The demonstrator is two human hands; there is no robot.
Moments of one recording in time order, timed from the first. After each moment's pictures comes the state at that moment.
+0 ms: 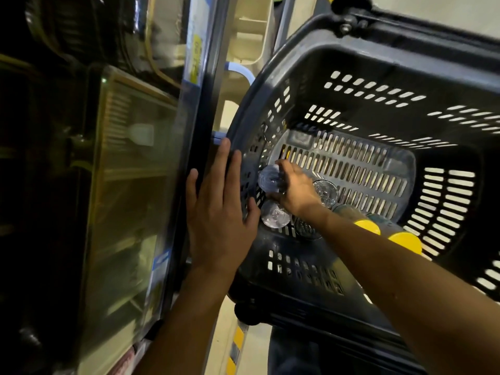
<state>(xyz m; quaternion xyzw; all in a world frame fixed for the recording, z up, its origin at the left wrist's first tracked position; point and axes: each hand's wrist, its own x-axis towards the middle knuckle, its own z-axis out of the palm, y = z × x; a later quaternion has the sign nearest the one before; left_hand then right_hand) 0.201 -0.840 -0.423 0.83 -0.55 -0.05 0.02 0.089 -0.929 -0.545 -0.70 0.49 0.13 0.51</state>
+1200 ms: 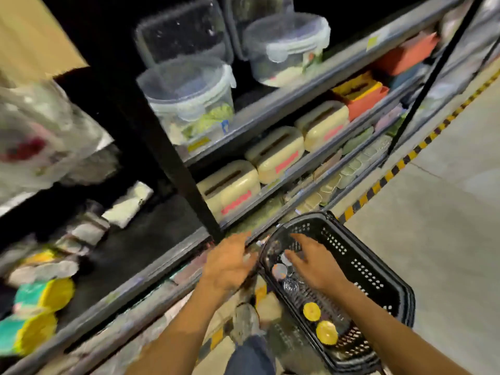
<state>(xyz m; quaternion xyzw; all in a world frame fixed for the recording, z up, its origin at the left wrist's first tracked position) 0.045 -0.687 -0.018 0.93 -0.30 -0.16 0.12 -0.056 -0.862 -0.026 -0.91 0.19 0.08 0.36</state>
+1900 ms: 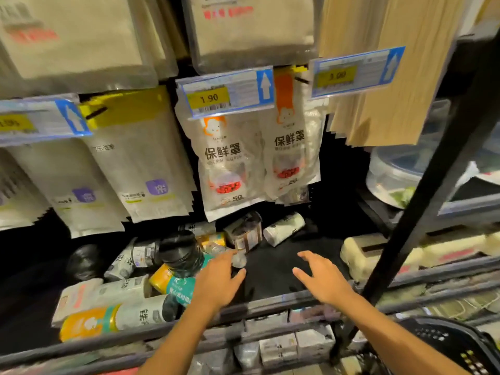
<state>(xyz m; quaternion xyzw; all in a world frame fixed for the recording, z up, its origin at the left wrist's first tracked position) 0.087 -0.340 0.077 0.98 -0.01 -0.04 0.20 0.098 -0.575 0.061 -0.96 -0.07 0.09 0.27</state>
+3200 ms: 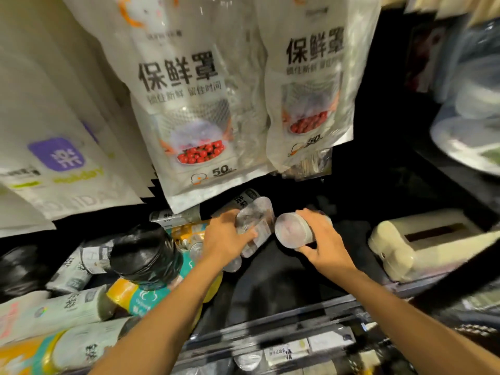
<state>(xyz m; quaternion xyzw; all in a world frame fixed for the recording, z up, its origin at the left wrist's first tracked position) 0.242 -0.351 -0.014 0.95 0.04 0.01 0.29 0.225 -0.567 -0.068 -0.89 -0.11 -0.07 0.43</state>
